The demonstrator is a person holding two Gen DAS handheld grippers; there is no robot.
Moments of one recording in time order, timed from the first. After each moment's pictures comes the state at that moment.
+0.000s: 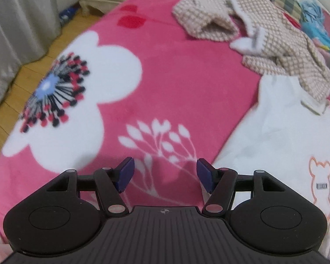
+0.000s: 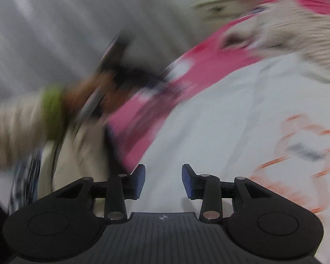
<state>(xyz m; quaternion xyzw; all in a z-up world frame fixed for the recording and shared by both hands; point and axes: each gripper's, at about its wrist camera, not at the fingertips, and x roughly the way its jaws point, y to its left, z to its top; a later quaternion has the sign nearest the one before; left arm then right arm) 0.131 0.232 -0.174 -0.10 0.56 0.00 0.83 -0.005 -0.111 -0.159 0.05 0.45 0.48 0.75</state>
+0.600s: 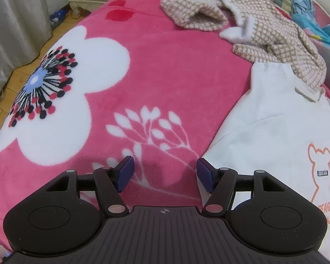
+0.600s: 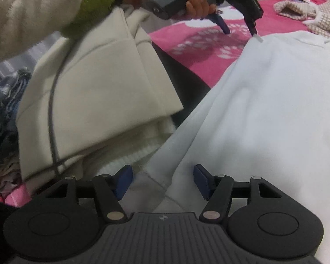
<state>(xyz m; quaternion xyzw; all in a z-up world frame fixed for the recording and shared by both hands) 0.122 0.223 -0.184 -0.09 0.55 -0.02 0.83 -0.127 0.010 -0.213 -0.07 0.48 0.44 0.75</state>
